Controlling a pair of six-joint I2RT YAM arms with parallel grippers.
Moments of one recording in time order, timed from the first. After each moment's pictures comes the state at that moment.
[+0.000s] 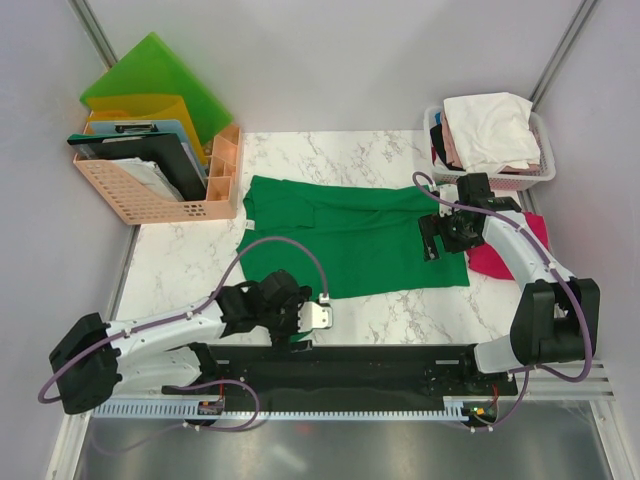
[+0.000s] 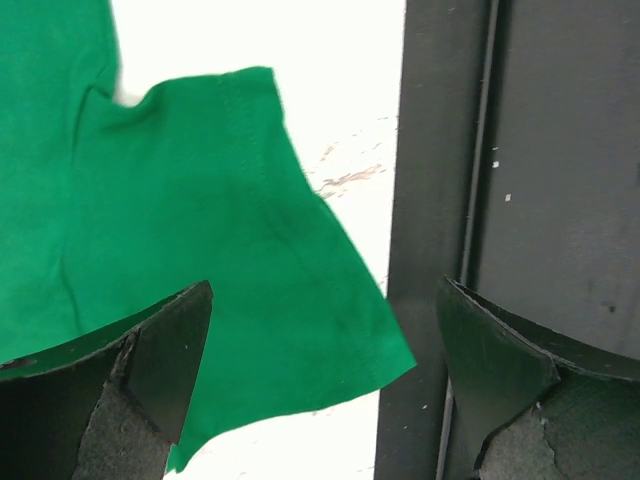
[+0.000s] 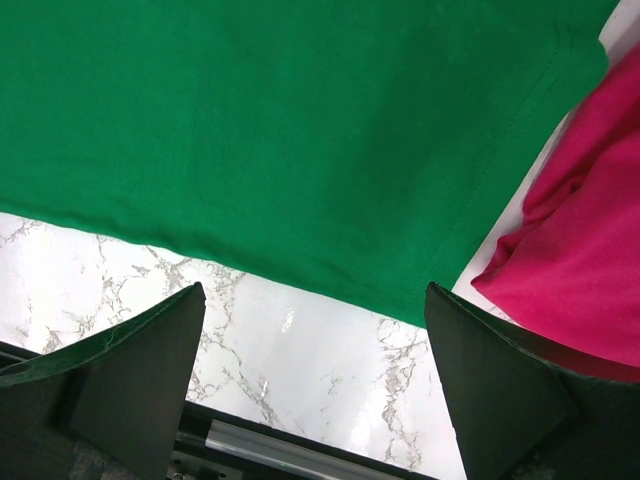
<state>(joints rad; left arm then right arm) -0.99 1.07 0.54 -0.44 0.23 0.53 0.06 1.44 1.07 -0.82 -0.18 -0.20</state>
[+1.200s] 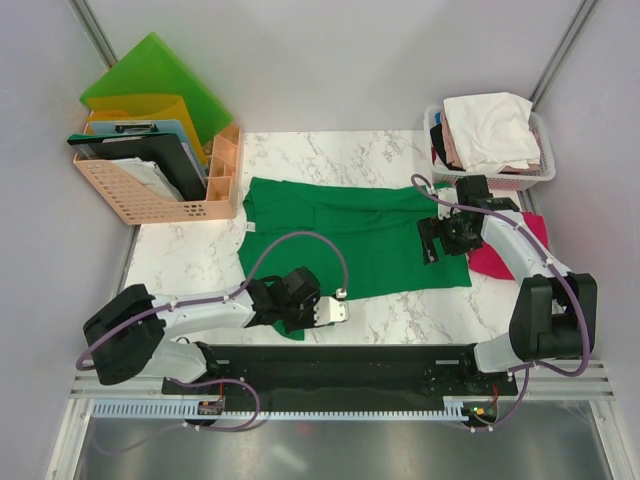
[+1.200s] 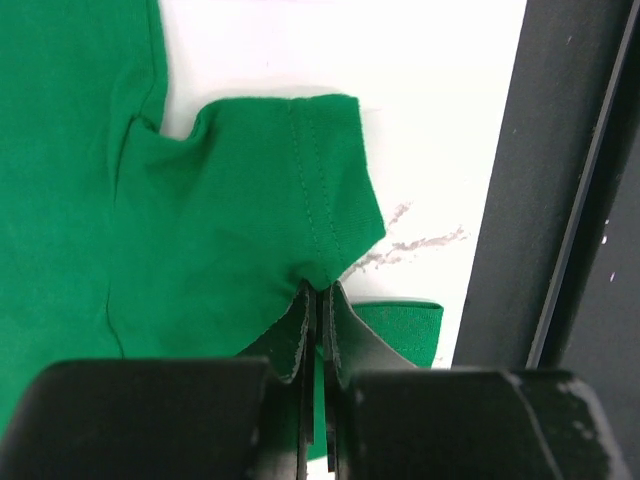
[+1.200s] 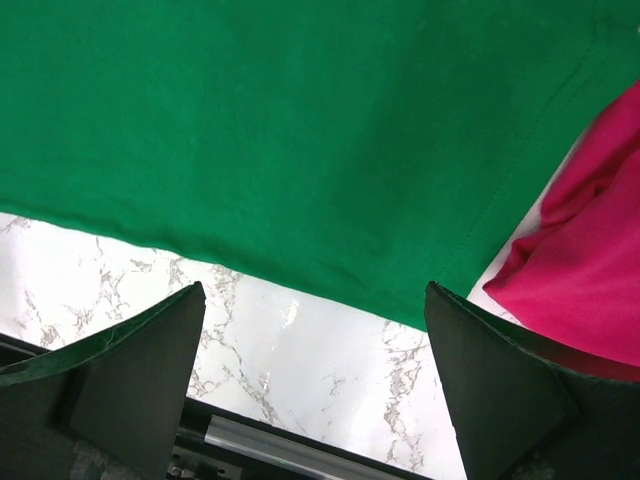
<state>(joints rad) -1.01 1.35 0.62 -0.32 0.14 0.52 0.05 1.46 1.06 -0.81 -0.20 -0.21</state>
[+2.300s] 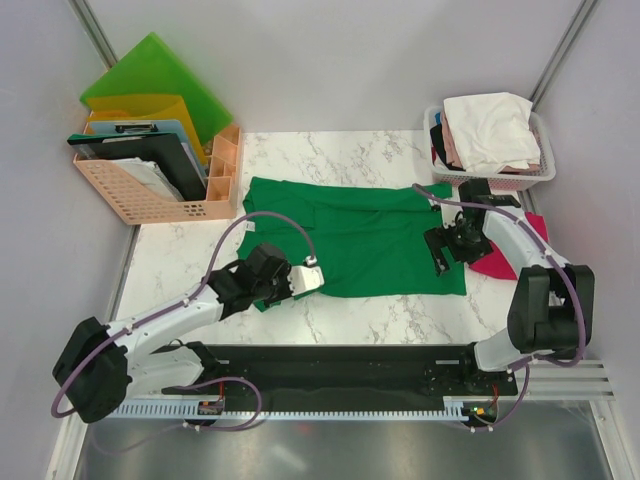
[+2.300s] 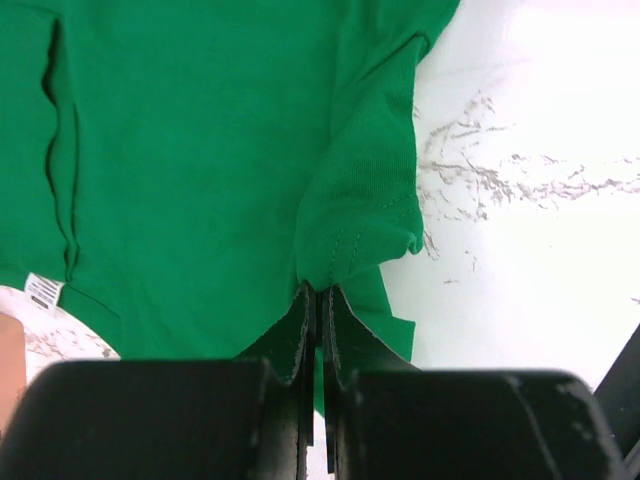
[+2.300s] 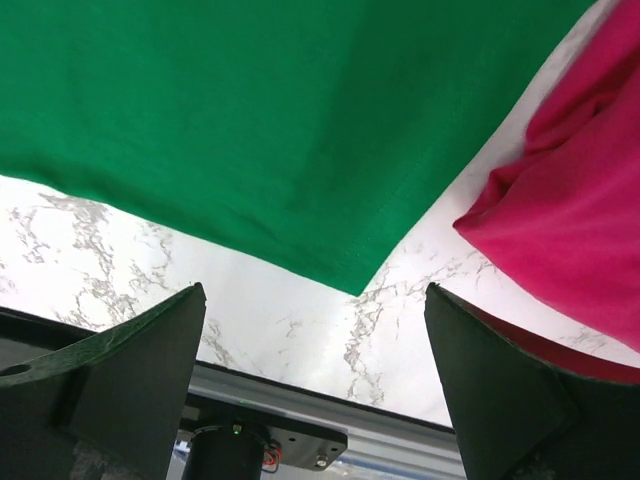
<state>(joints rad) -0.76 1.10 0.59 -0.38 0.04 0.63 0.03 1.50 1.07 -0.94 -0.12 -0.33</state>
